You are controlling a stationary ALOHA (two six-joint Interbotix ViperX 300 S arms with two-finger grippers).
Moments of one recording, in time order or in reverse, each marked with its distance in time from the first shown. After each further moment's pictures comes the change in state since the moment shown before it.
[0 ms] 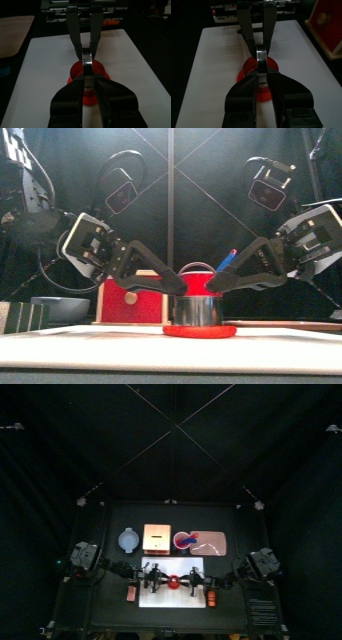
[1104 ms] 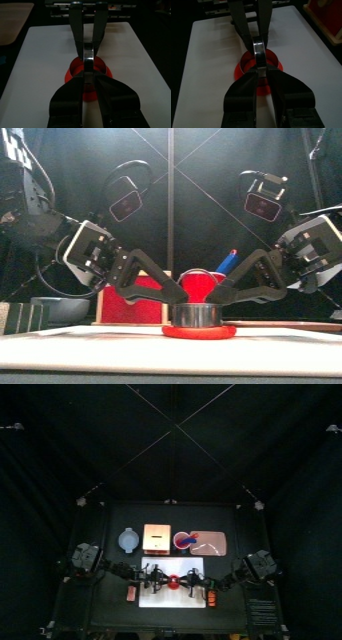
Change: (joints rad) left arm -0.020 0.061 -0.021 -0.067 0.072 -0.020; right arm 0.014 0.063 -0.025 0.106 0.037 0.002
